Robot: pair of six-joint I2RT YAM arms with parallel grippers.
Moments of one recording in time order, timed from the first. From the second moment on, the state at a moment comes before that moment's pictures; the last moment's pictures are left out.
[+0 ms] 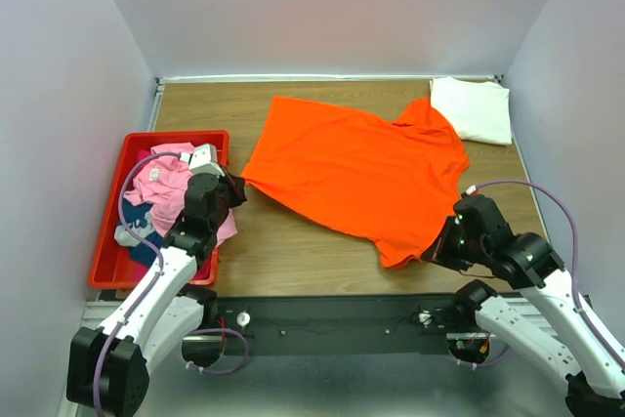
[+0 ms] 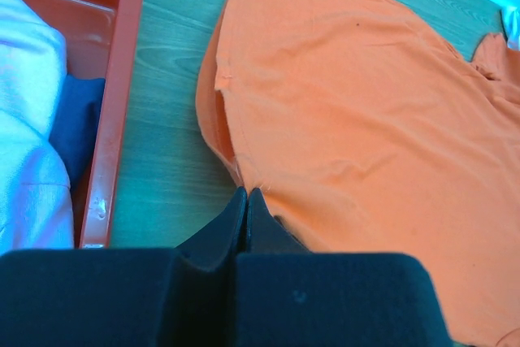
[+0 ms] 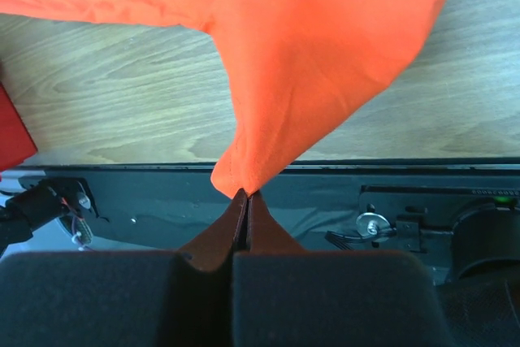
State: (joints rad) left arm -0.29 0.82 0.43 0.06 -0.14 -0.53; right arm 0.56 0.59 0.77 -1.16 -0.01 0.90
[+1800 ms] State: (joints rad) left arm -0.29 1.12 0.43 0.28 0.01 -0.43; right arm 0.03 1.25 0.71 -0.48 0.23 0.71
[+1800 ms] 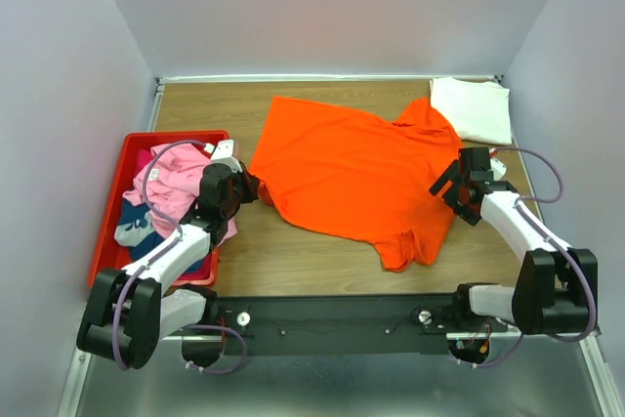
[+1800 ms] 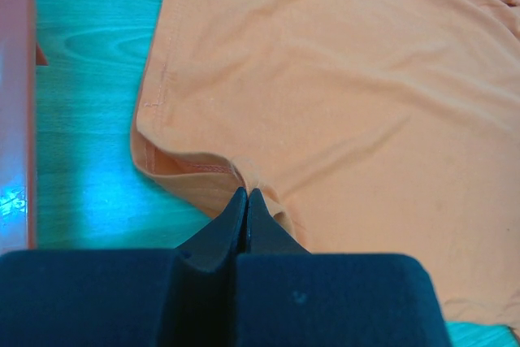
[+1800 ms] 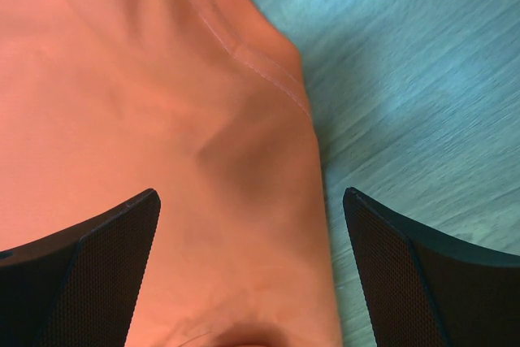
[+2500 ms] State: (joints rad) left arm -0.29 1.13 0.42 0.30 0.01 -0.41; right arm 0.02 1.36 0.65 -0.37 0.13 0.68
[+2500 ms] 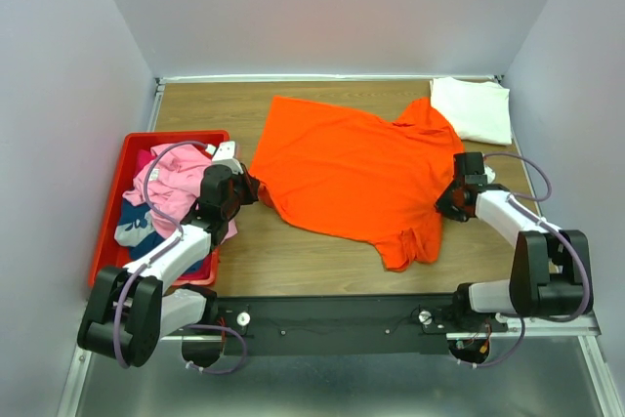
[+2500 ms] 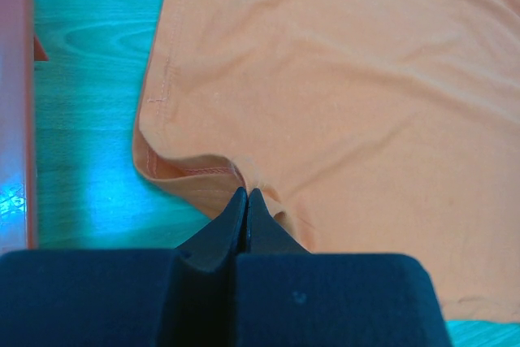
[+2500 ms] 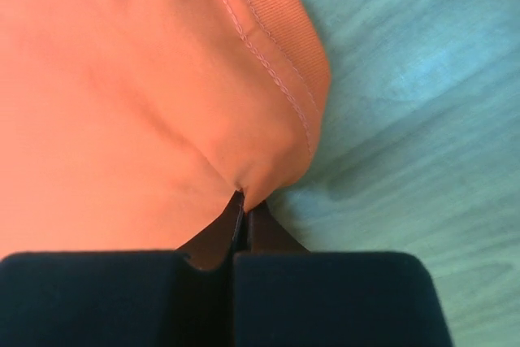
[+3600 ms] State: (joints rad) left arm -0.29 1.09 0.38 0.30 -0.02 -0.41; right arm -0.02 1.27 0.81 -0.62 0.20 0.56
